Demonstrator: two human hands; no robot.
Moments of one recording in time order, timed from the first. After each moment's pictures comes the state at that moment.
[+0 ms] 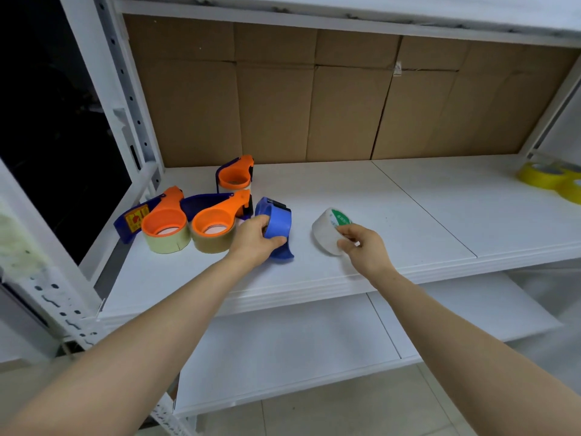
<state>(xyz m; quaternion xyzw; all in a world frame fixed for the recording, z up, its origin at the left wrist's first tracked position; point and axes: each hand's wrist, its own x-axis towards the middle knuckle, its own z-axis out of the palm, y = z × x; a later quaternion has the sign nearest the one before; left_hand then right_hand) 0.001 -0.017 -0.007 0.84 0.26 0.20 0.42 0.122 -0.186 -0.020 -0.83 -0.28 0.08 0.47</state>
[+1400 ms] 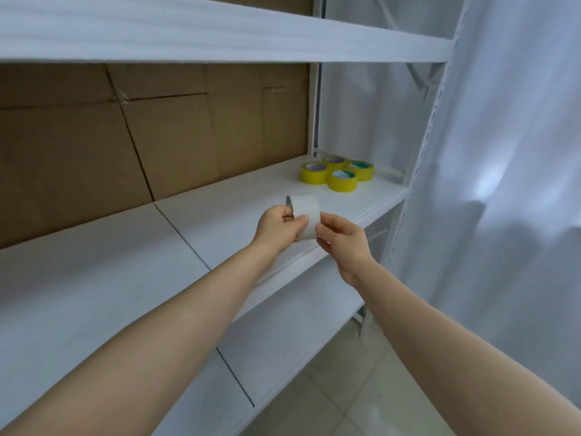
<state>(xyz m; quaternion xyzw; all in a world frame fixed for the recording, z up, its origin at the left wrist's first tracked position) 0.335 -0.403 0.057 0.81 0.04 0.07 0.59 0.343 -0.526 0.026 -0.65 -0.03 0.00 0.76</state>
